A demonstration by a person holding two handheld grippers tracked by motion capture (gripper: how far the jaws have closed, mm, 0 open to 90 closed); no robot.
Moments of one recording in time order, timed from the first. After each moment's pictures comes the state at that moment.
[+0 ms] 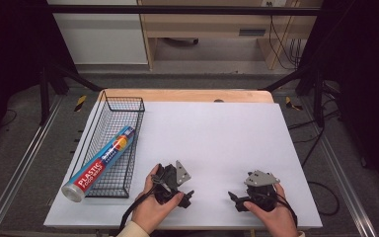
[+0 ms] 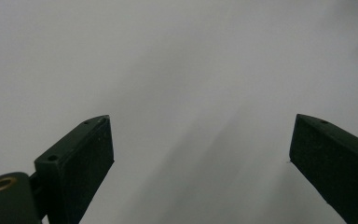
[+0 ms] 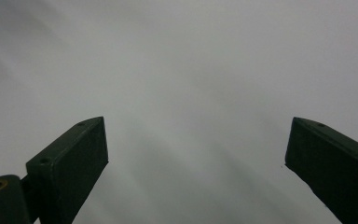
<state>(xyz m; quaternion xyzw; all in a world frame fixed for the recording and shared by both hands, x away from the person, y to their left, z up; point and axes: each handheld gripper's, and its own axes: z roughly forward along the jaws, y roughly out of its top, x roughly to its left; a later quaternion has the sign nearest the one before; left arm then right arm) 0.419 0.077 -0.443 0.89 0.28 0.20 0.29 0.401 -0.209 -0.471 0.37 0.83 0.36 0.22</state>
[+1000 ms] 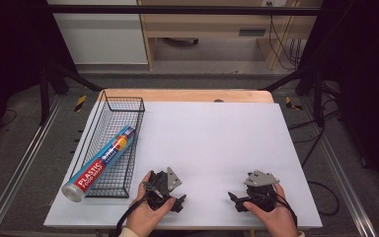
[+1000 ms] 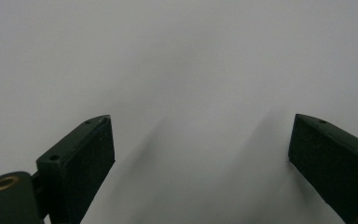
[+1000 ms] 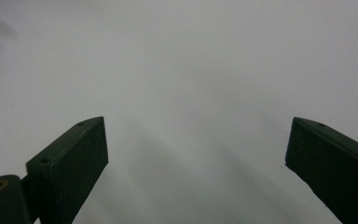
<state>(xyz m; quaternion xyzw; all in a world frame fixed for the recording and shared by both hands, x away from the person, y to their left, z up) 0.415 0.098 -0.472 0.89 0.30 0.20 0.29 0.401 -0.209 -0.473 0.37 0.83 0.36 0.22</state>
